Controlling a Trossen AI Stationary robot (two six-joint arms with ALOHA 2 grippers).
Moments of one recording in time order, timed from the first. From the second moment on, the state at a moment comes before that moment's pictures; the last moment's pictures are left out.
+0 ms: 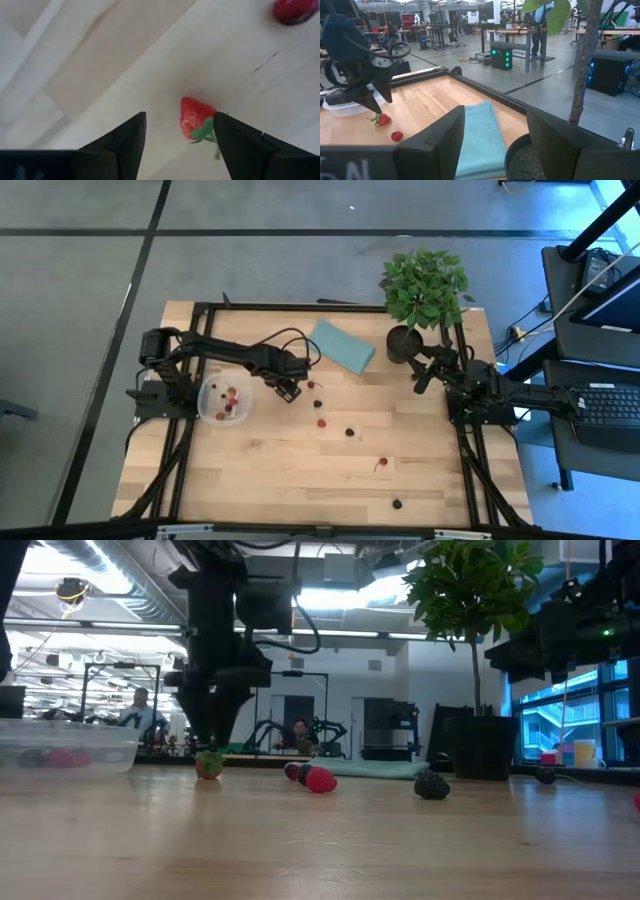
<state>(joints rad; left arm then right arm) 0.11 1.72 1.12 -0.89 -0.21 -0.75 -0.14 0.08 0.01 0.07 0.48 0.07</state>
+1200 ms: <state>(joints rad) 0.12 1.84 1.12 -0.83 -0.15 -0.96 -0.14 0.16 0.01 0.06 0.47 0.07</state>
